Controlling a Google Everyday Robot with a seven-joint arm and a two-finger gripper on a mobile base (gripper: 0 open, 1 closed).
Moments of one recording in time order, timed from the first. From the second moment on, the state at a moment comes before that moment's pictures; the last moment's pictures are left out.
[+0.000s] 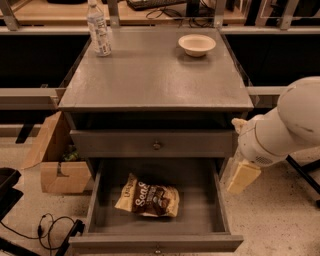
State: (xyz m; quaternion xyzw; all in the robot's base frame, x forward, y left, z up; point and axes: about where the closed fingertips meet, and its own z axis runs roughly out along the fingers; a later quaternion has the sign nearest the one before) arm 0.468 -0.193 0.799 -0.61 0.76 -0.05 0.22
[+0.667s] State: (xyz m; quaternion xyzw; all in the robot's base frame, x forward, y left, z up) arm 0.468 -0.102 0.682 -0.62 0.74 0.06 0.28
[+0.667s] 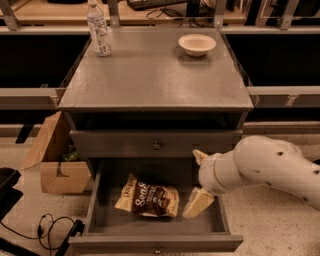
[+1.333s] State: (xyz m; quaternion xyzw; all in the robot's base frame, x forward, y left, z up) arm 0.514 -0.022 0.555 -0.58 0.73 0.15 0.33
